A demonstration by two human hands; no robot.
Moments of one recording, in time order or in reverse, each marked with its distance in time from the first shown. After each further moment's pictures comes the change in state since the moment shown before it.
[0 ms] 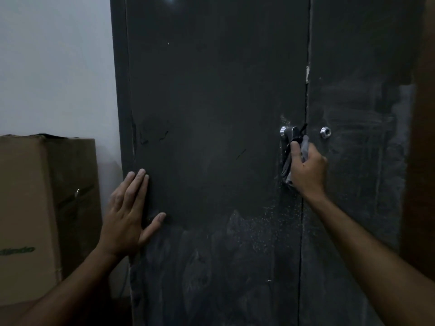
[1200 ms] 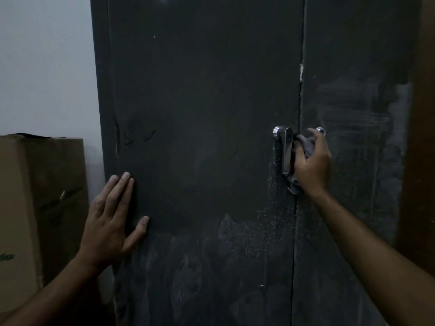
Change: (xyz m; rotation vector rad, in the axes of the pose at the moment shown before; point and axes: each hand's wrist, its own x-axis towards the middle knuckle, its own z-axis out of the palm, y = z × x) left_hand 0.000 0.001 0.002 0.027 0.056 0.026; right_hand 0.034 0.040 0.004 -0.006 0.076 -0.148
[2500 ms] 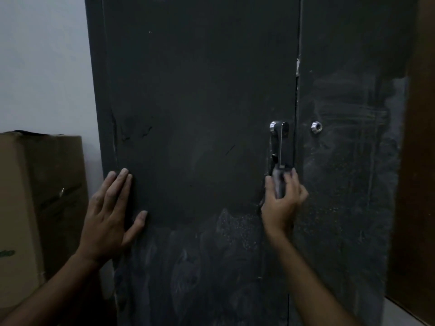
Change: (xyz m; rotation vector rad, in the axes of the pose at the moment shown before) left_hand 0.001 0.003 -0.002 0.017 -0.013 -0.035; right_hand -0.131 -0.031 0.030 -0.013 0.067 0.385
